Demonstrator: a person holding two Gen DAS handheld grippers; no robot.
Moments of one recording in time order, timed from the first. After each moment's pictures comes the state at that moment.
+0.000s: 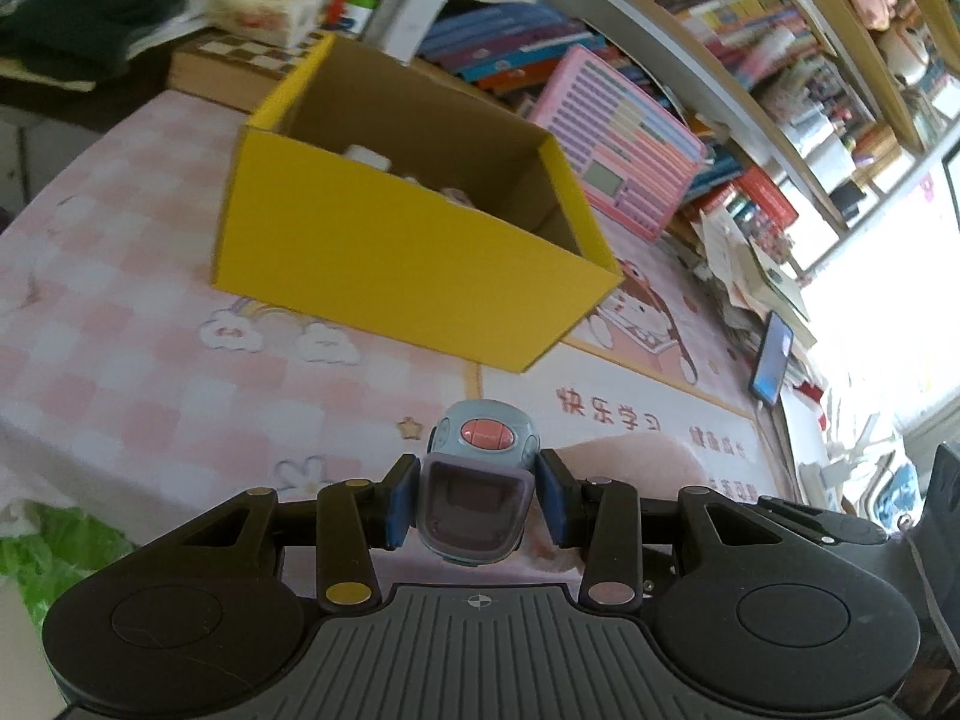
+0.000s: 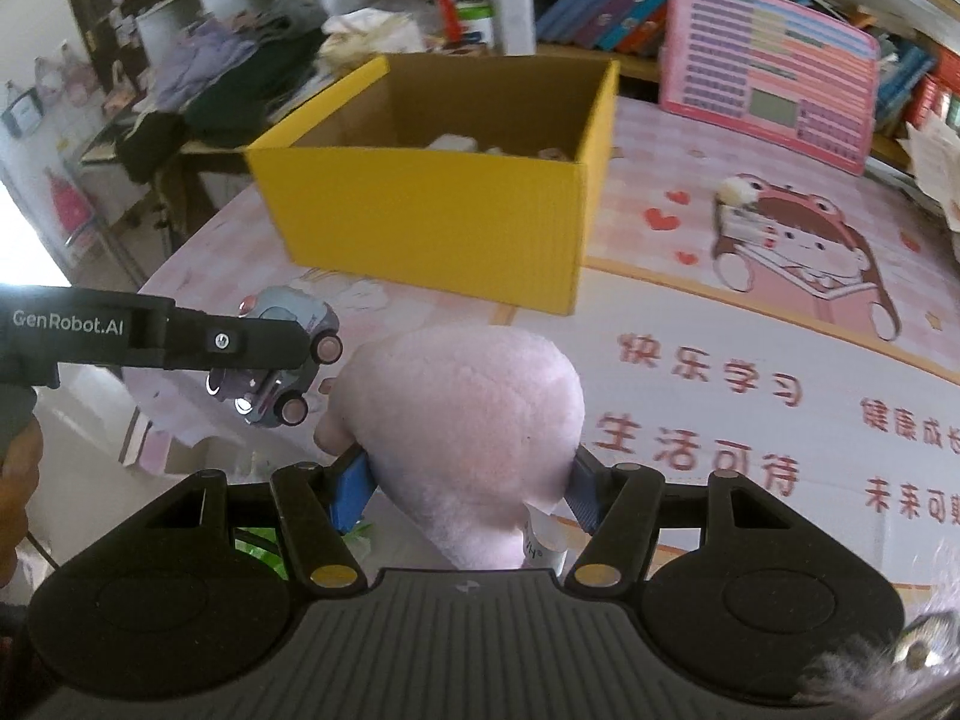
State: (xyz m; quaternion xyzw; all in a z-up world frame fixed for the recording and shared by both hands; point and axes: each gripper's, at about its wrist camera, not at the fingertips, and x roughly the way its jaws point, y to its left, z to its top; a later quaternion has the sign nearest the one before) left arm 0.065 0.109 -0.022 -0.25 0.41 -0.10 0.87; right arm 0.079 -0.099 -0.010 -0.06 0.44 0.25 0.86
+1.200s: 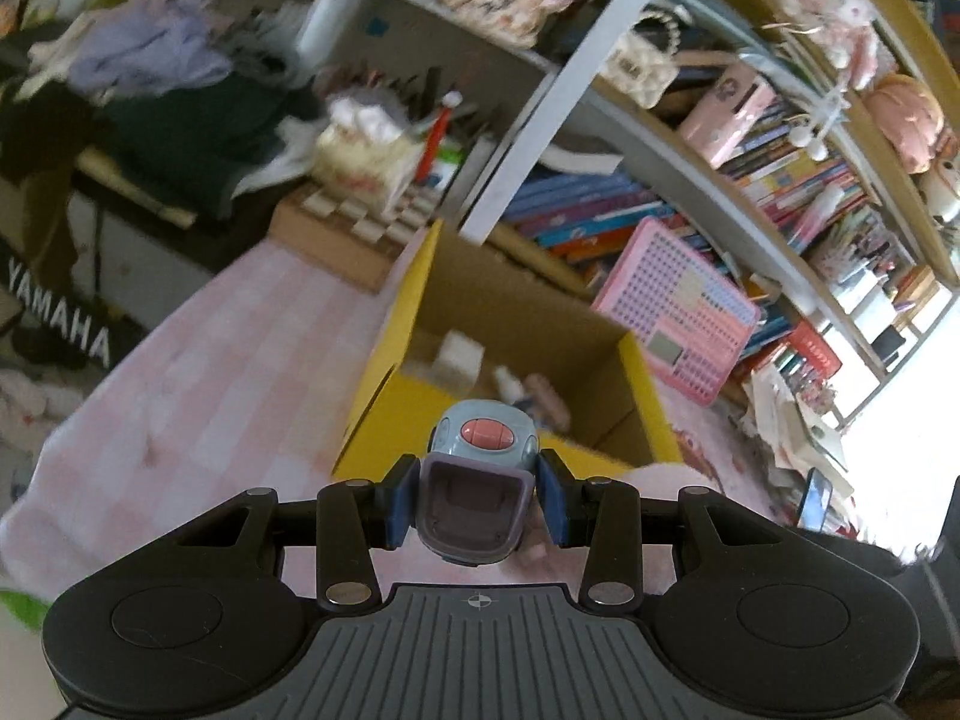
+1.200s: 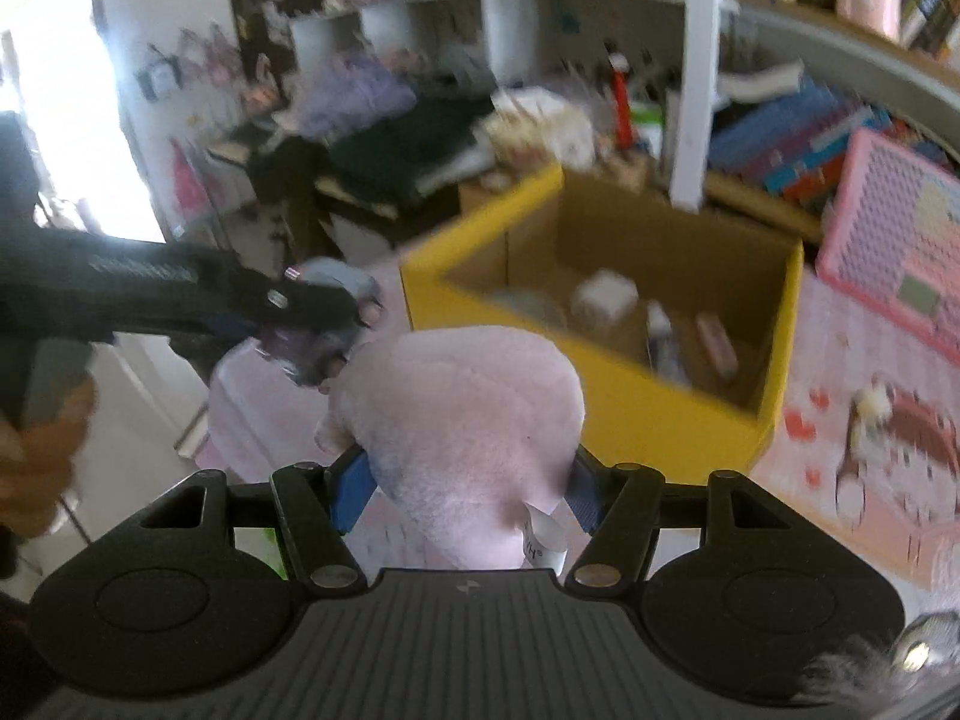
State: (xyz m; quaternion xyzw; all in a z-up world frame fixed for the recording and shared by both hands) left arm 0.082 0.175 0.024 -0.26 0.30 -0.02 0.92; right arm 0.122 -0.030 0.044 -0.11 0.34 0.39 0.85
